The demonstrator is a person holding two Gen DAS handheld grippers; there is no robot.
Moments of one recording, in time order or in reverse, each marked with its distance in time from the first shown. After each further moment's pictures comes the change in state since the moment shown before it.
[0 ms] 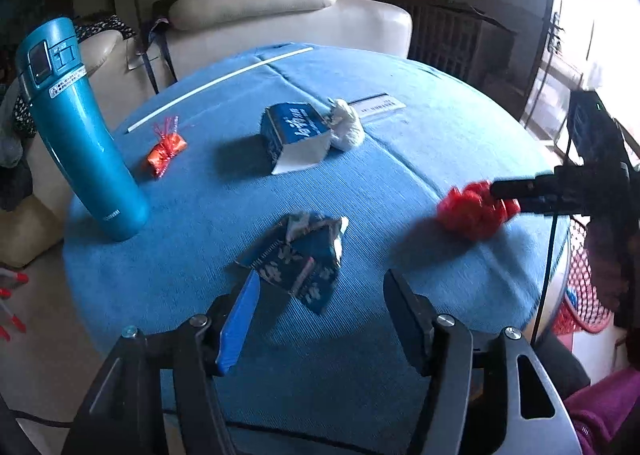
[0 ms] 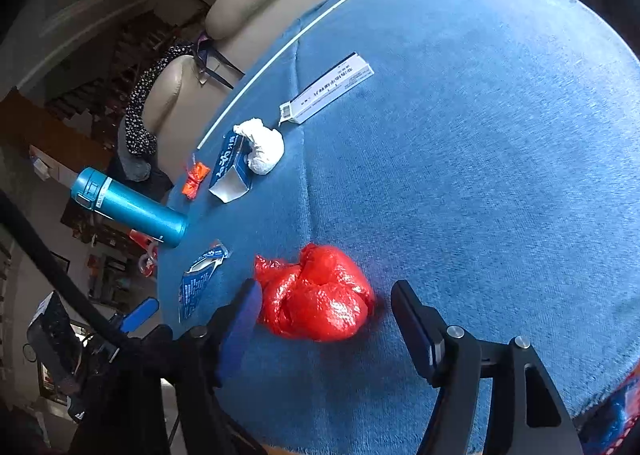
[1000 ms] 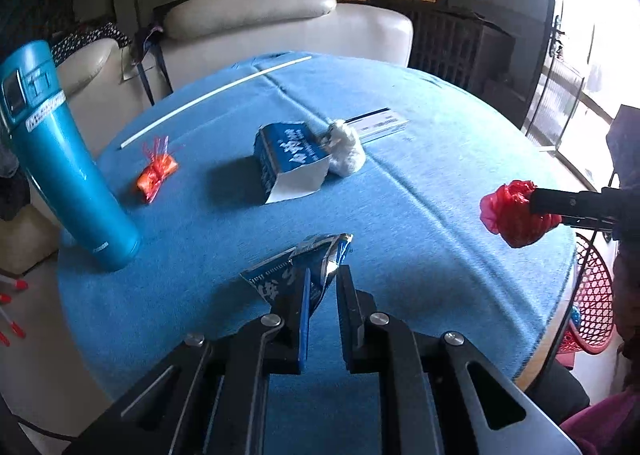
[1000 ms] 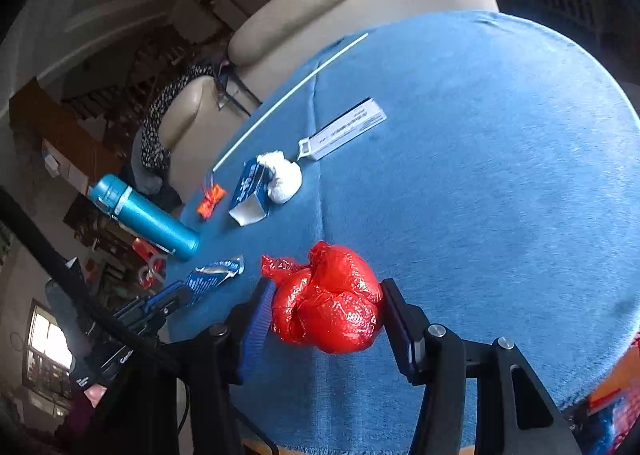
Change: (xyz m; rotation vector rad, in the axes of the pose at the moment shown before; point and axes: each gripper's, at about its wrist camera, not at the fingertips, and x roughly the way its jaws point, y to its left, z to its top) left arm 0.012 -0.010 0.022 0.023 -0.028 0.002; right arm -0.042 0.003 -0.005 -0.051 -0.149 0.008
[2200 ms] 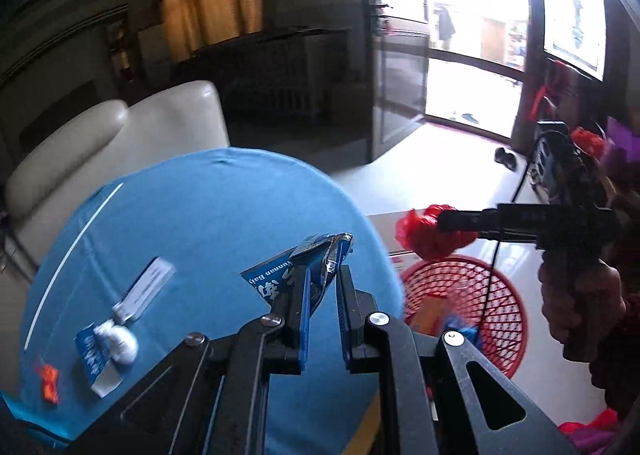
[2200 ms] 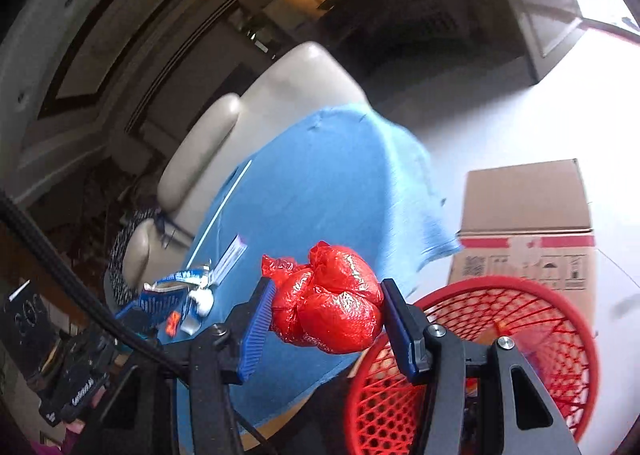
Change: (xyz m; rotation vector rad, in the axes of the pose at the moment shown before) left arm -0.026 -0.240 0.088 0.466 -0.132 -0.355; right arm -0.189 -0.148 -0.026 0.338 -0.370 -0.153
